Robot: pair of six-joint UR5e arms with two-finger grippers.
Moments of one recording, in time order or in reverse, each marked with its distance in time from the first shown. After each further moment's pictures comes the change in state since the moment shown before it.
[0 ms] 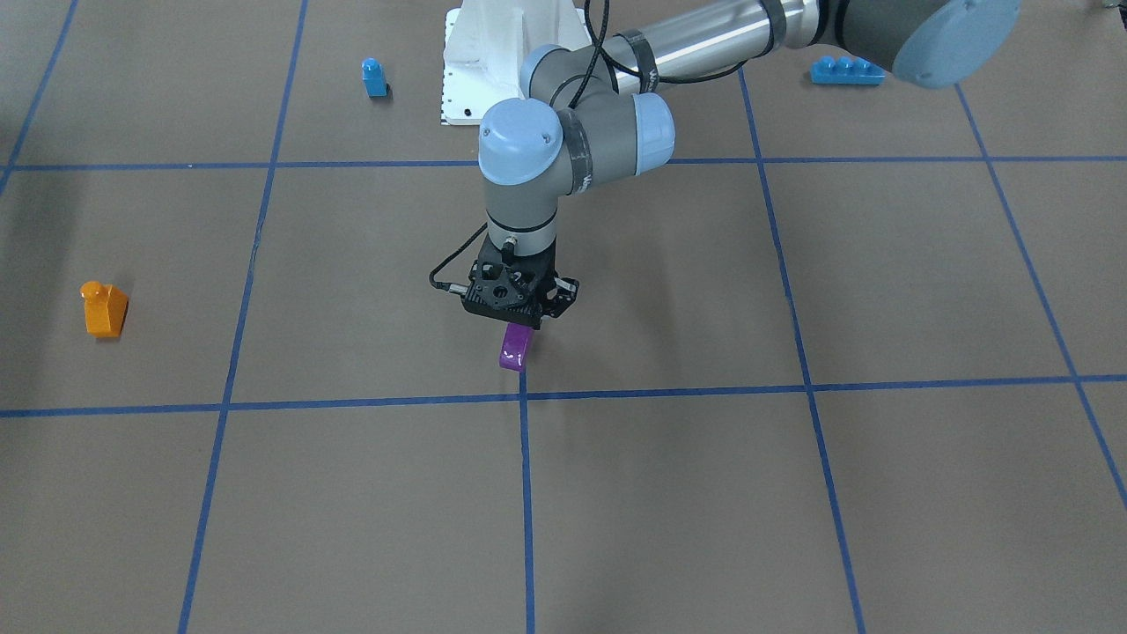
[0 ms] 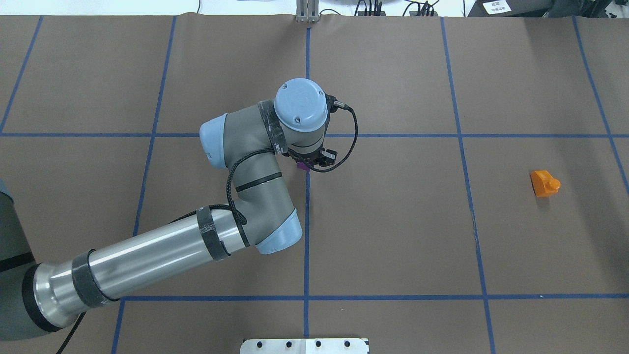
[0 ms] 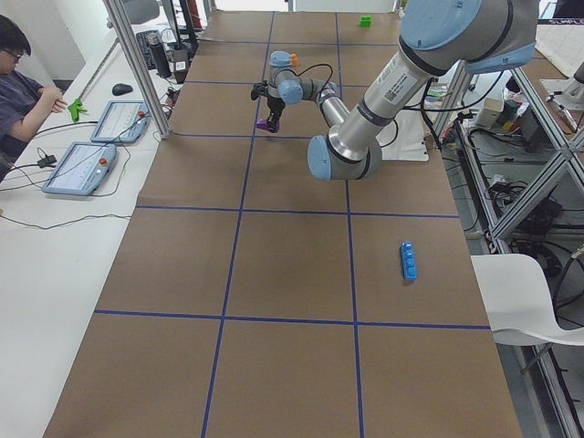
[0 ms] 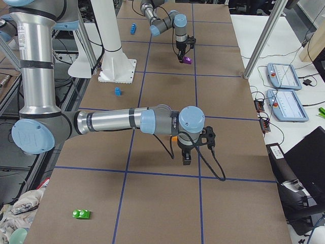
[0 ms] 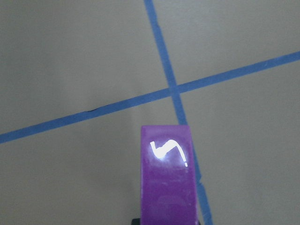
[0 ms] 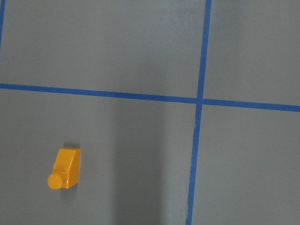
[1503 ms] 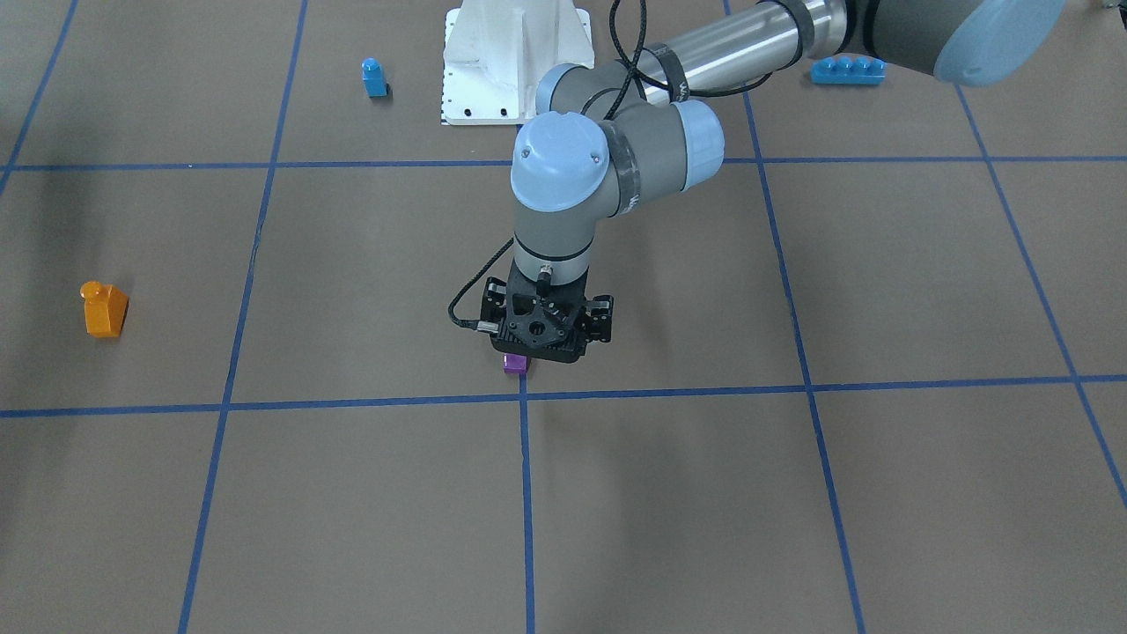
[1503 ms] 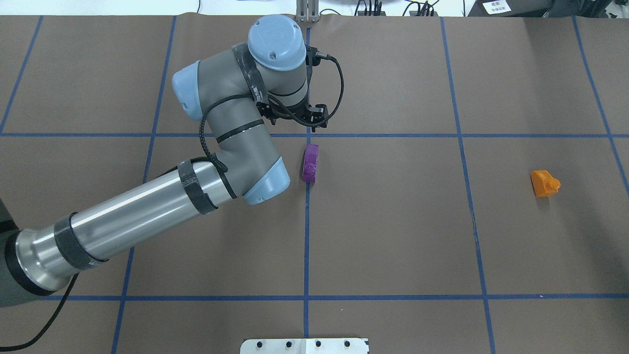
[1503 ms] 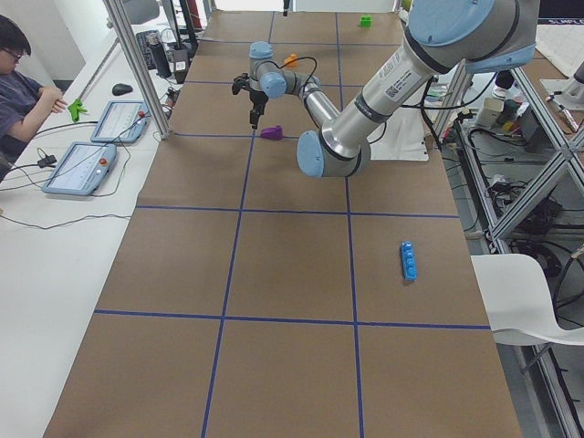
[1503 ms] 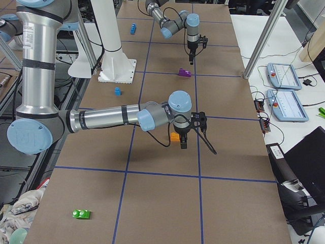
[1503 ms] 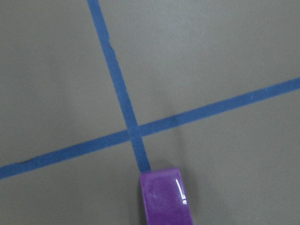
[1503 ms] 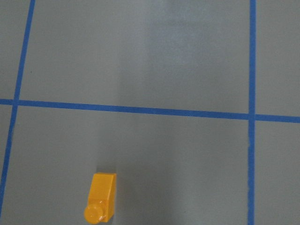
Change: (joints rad) left arm -0.147 -0.016 -0.072 0.103 -0.115 -0.005; right arm -0.267 -0.133 0.105 0.496 -0.127 0.542
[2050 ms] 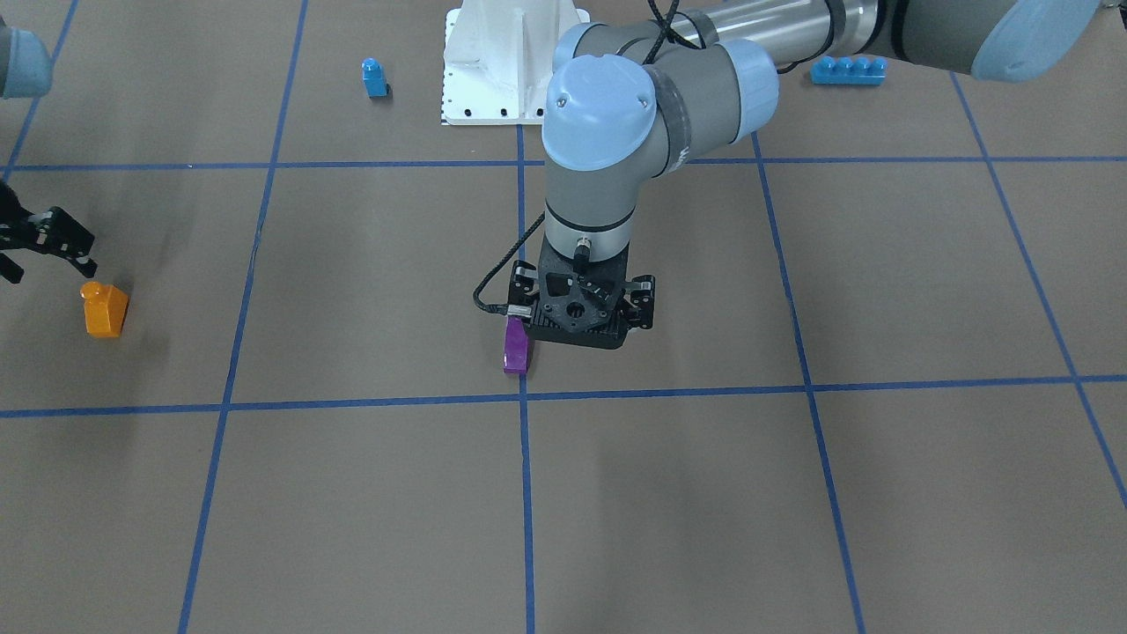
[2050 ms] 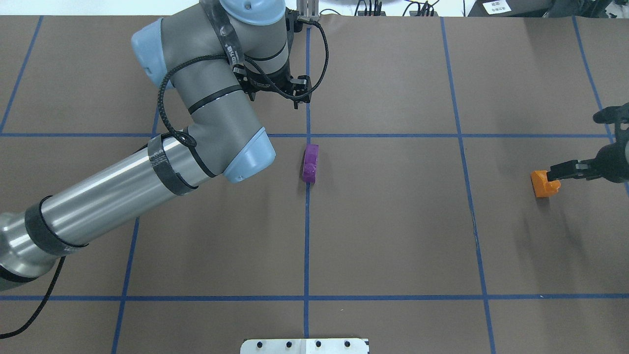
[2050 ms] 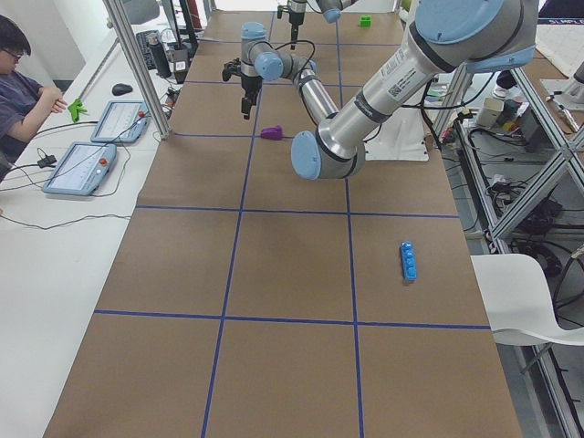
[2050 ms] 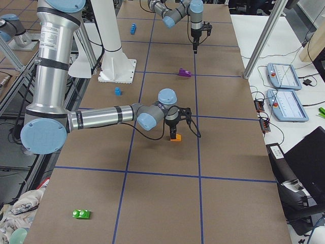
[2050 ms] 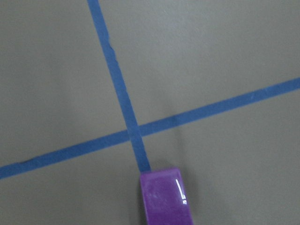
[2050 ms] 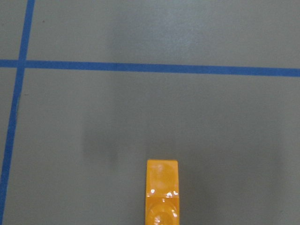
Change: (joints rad) left arm -0.059 0.019 -0.137 0.162 -0.012 0.065; right arm -0.385 -0.024 -0.017 0.244 -0.261 0.385
